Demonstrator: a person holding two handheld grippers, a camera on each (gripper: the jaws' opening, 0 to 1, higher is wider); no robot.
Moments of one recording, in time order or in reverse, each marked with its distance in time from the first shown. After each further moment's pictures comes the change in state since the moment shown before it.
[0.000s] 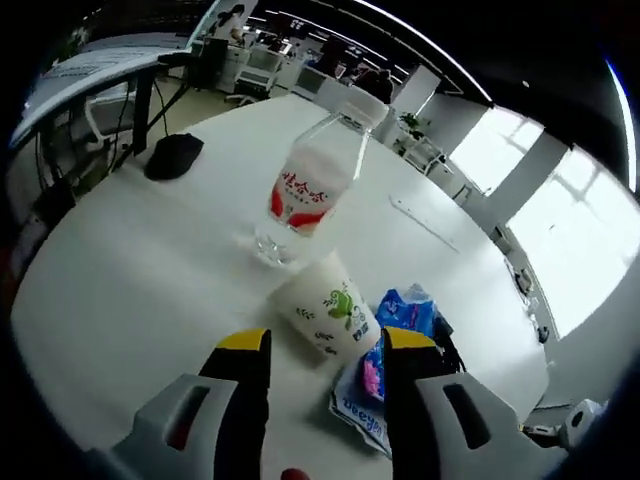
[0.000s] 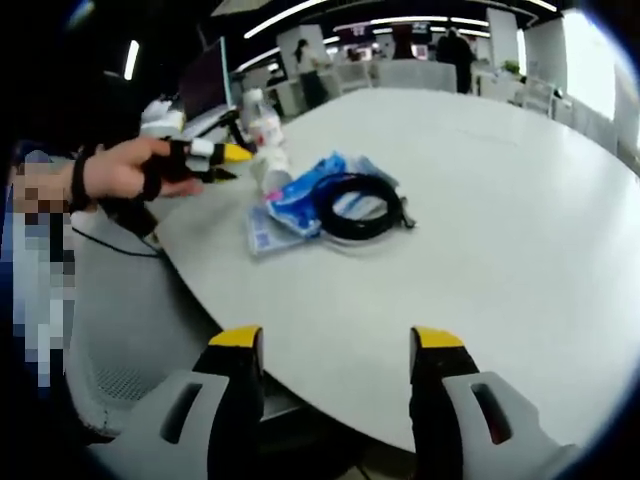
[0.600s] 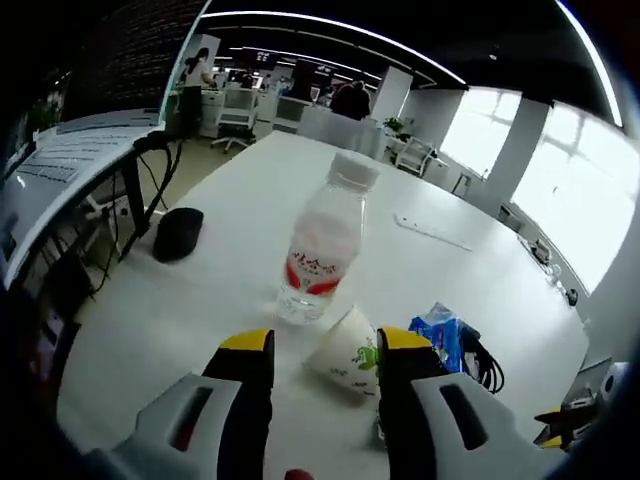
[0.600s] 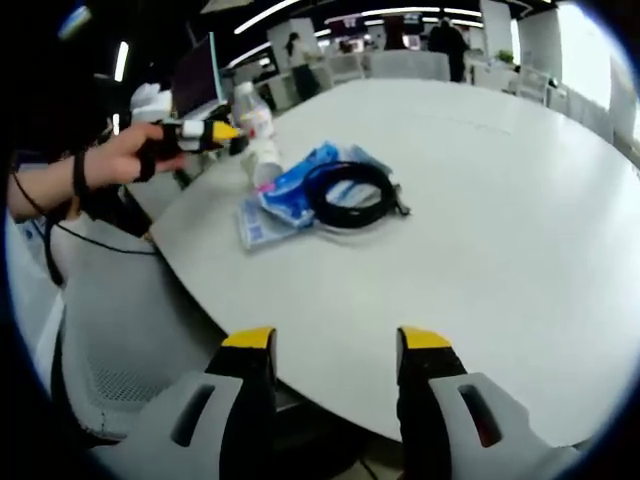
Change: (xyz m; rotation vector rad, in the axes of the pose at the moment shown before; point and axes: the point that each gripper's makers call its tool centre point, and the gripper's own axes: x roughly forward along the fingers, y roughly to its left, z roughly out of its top) left arm -0.020 0.017 0.034 0.259 -0.089 0.049; right arm 0.003 -0.001 -0.008 0.040 0.032 -0.012
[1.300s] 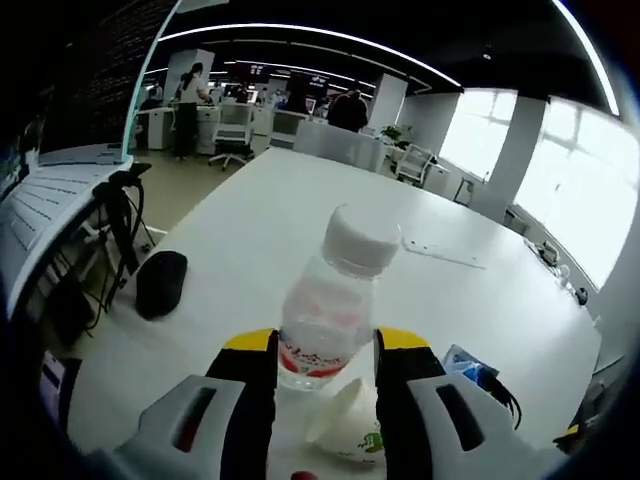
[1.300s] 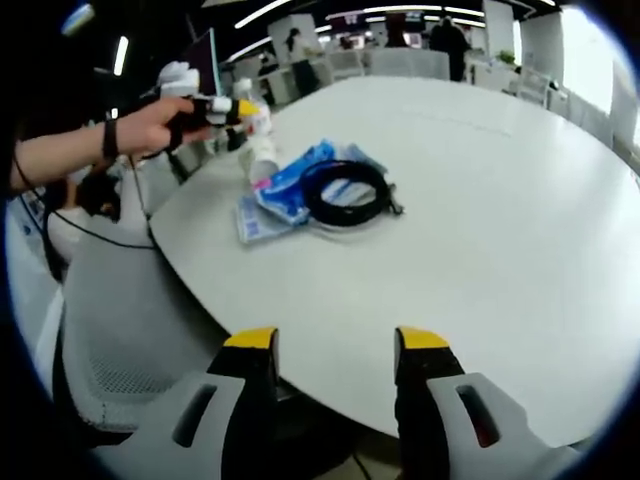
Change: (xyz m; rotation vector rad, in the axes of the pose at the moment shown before) left arm 0.047 0.001 0.066 0.073 -0.074 0.027; right arm -0.008 -0.006 -0.003 -0.019 0.029 -0.016
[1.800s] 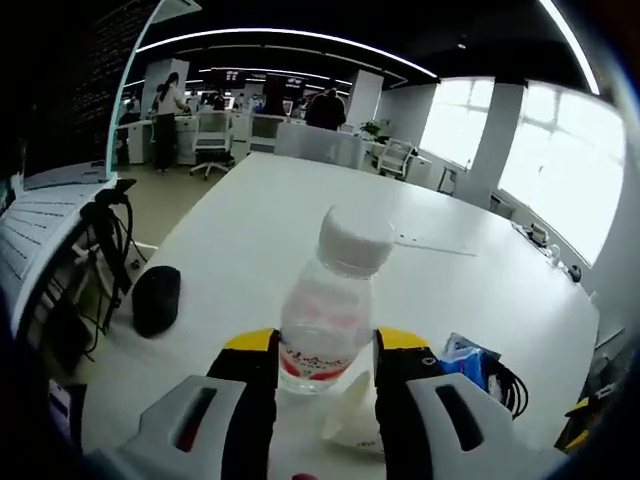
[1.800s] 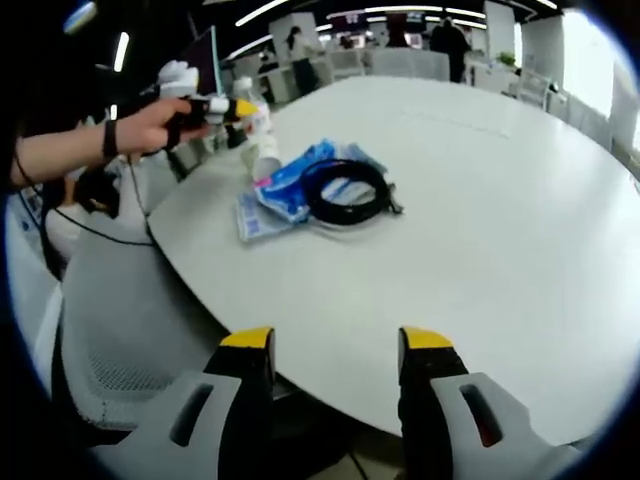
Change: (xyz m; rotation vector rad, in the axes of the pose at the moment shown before) left arm 0.001 0.001 0.001 0.059 -0.009 -0.053; right arm -0.001 0.000 0.000 -0.014 0.006 -0.012
